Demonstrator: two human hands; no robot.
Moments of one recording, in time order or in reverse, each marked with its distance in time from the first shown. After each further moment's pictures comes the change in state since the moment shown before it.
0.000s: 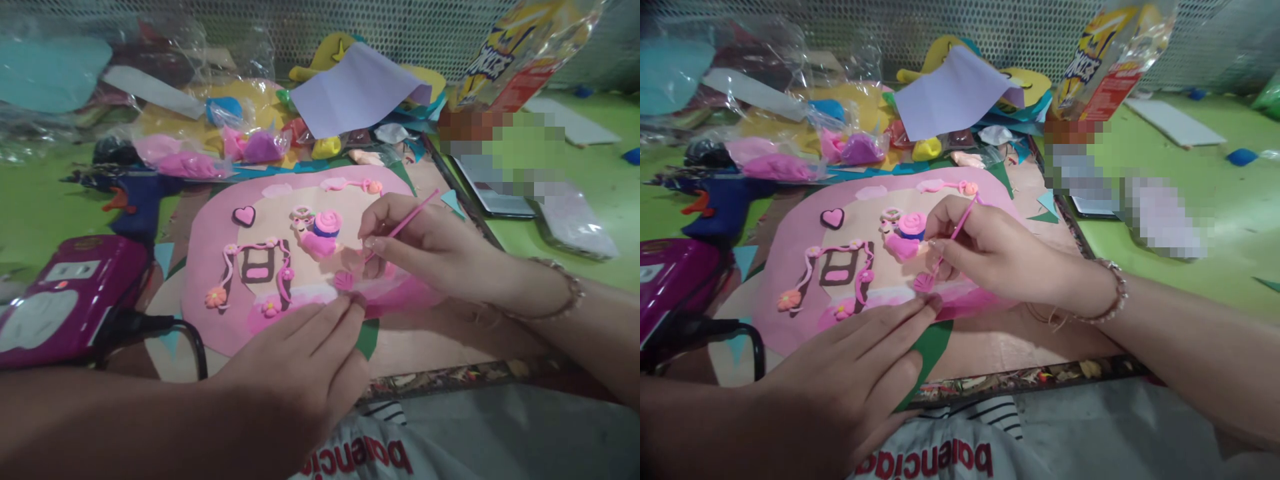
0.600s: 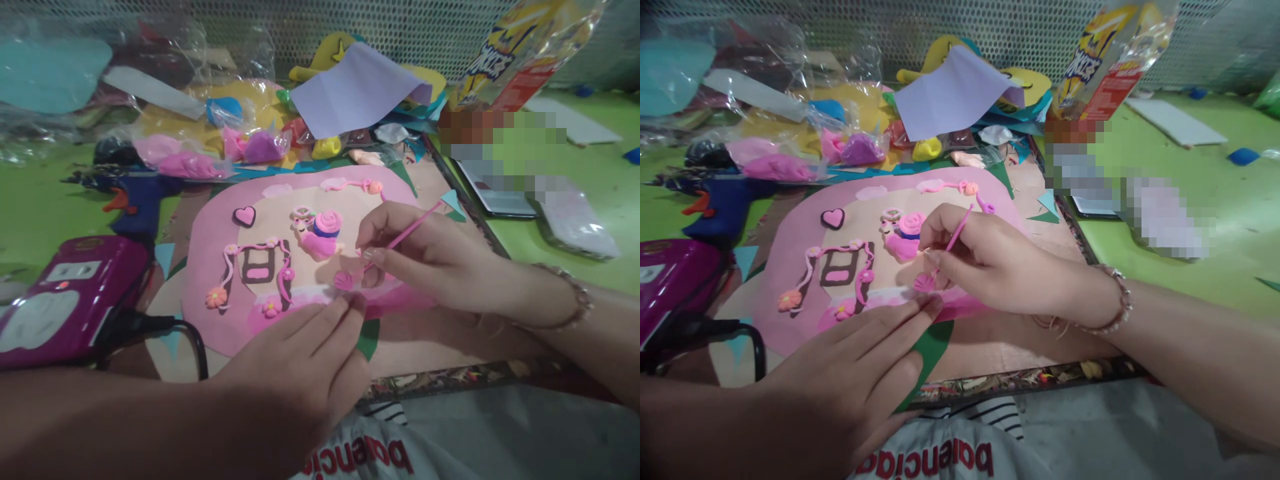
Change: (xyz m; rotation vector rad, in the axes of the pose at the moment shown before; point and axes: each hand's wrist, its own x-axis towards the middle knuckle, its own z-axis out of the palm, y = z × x) left_hand 0.000 0.001 0.001 -0.008 -0.013 0.000; right_hand -0.001 -0.002 0.001 -0.102 0.002 -0.007
